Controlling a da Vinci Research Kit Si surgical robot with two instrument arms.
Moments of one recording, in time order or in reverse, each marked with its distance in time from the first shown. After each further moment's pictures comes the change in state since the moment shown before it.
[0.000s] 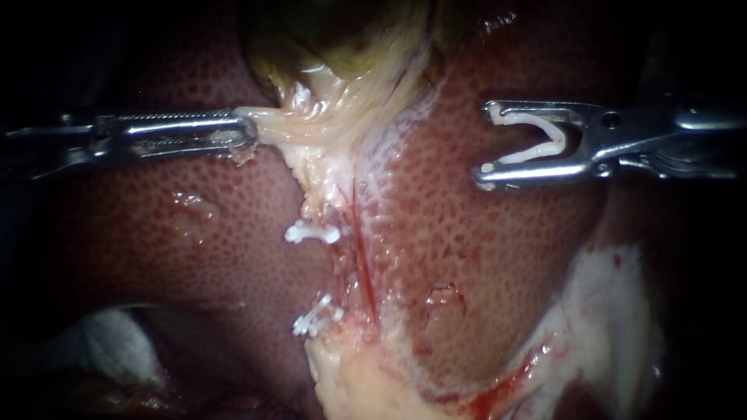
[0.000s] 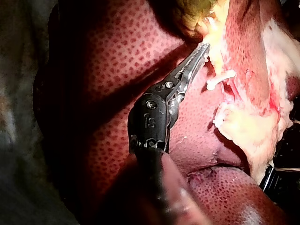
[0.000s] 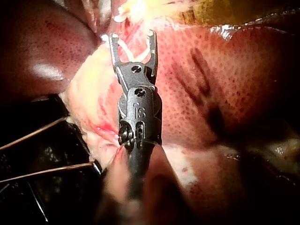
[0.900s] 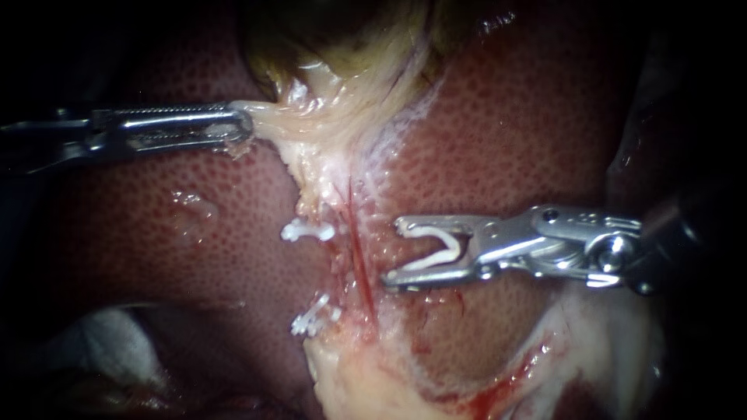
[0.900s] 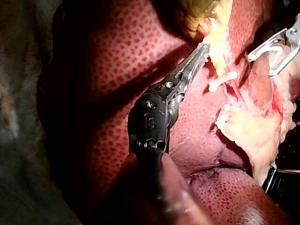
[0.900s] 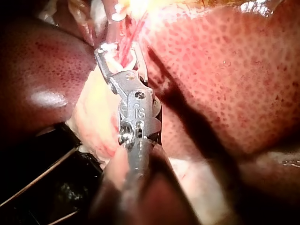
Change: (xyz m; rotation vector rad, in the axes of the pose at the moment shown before) right arm -0.015 -0.003 0.015 0.109 -0.126 0.196; left arm 0.000 -0.001 -0.001 0.015 0.003 -0.005
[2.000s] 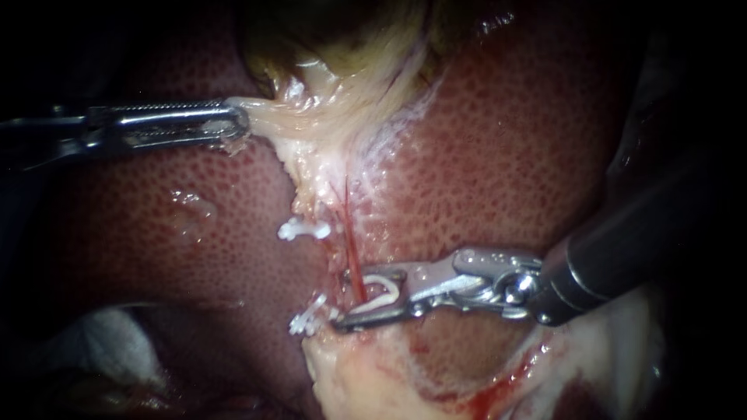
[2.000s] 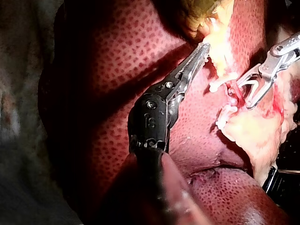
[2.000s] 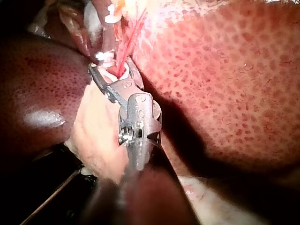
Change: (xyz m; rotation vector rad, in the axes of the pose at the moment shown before) right arm -0.006 0.002 0.009 0.073 -0.053 0.117; left arm 0.000 0.000 0.000 0.001 0.000 -0.002
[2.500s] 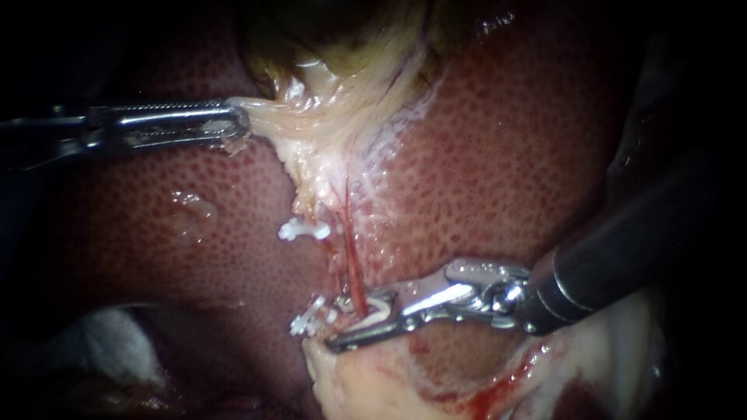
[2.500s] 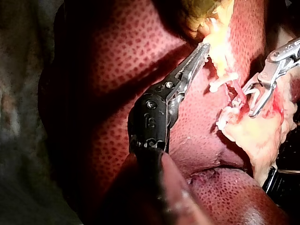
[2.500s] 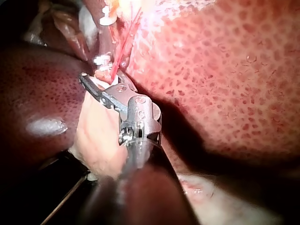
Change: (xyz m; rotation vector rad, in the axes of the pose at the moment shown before) right arm 0.000 0.000 0.000 0.093 0.010 0.091; left arm 0.000 0.000 0.000 0.001 0.000 0.000
